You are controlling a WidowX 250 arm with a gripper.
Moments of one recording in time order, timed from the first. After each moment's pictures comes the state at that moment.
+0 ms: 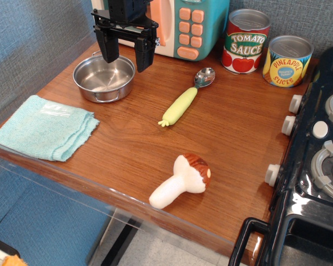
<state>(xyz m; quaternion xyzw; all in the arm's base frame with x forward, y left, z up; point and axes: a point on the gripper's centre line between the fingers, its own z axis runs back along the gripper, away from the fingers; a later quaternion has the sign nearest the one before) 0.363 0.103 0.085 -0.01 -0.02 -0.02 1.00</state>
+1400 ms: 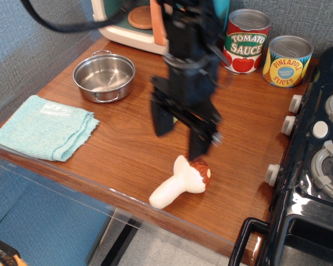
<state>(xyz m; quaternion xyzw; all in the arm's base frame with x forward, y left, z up) 0.269 -0.046 0.069 -0.01 0.00 -0.21 0.98</state>
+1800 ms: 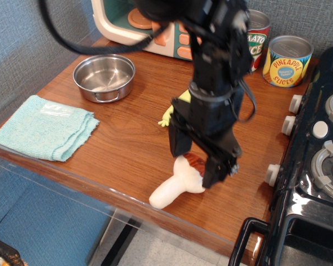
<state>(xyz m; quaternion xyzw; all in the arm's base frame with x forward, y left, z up) 0.265 -0.063 0.045 0.02 0.00 -0.22 0.97</state>
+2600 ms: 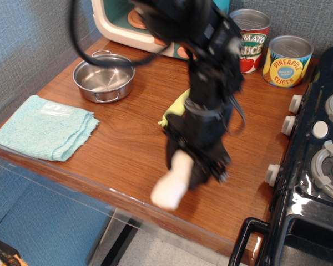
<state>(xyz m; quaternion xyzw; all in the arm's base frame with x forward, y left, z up) 0.268 -0.043 0.036 0.02 0.02 -0.20 0.98</state>
